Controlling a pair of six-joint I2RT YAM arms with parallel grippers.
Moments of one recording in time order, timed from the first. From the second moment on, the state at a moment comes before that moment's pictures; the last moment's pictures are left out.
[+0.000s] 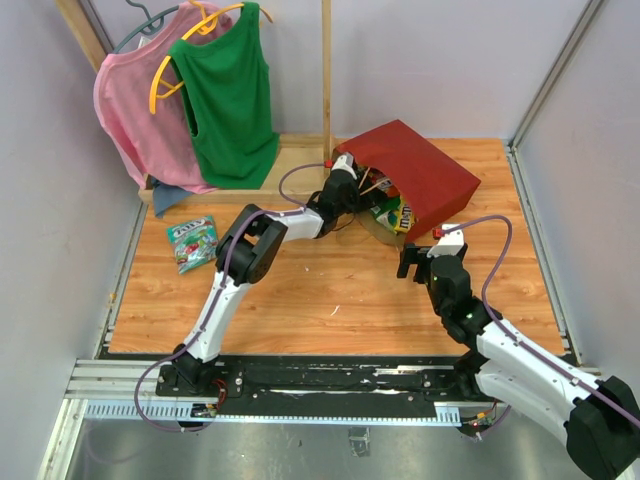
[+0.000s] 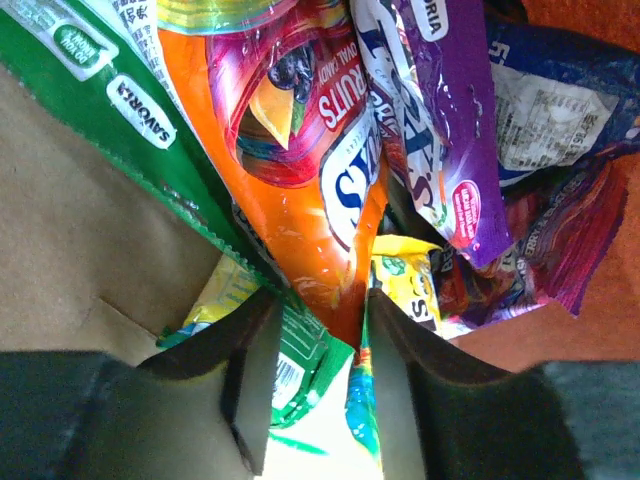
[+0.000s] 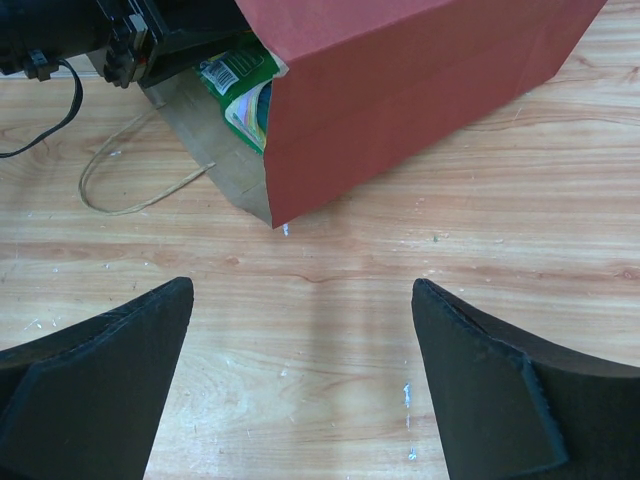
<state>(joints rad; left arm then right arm) -0.65 2.40 1.64 0.48 0.08 -0.88 0.59 0.80 0.30 0.17 0.49 0.23</state>
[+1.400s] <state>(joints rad) -0.54 1.67 0.71 0.82 0.23 -0.76 0.59 0.82 0.30 0.18 0.49 0.23</state>
